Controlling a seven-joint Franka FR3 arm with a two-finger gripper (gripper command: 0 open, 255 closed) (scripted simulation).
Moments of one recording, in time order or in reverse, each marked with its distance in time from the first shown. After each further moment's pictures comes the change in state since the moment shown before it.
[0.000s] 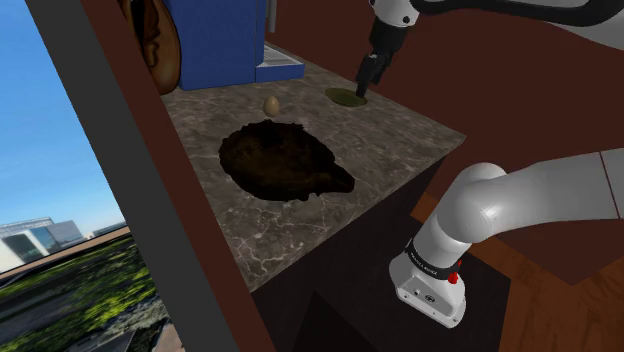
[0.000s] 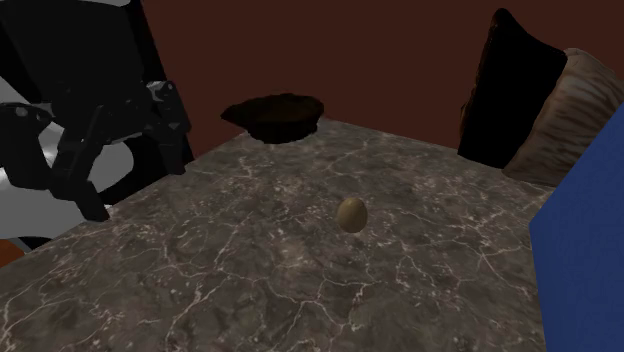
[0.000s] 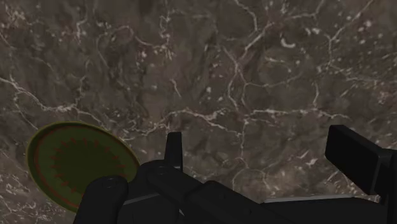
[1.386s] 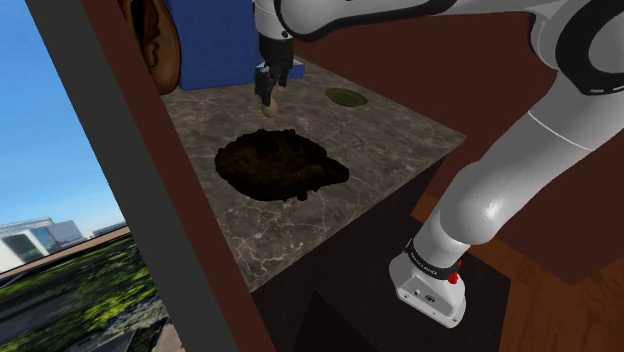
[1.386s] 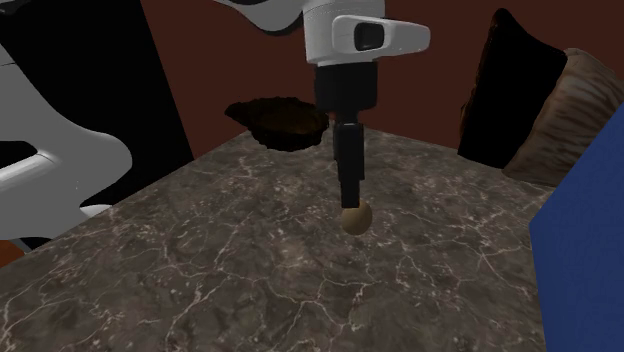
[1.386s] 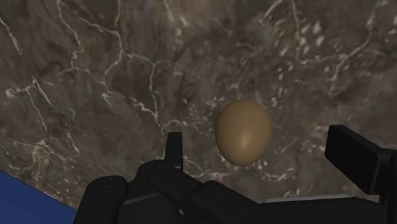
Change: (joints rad) arm 0.071 0.601 0.258 0.355 -0.116 0.216 0.176
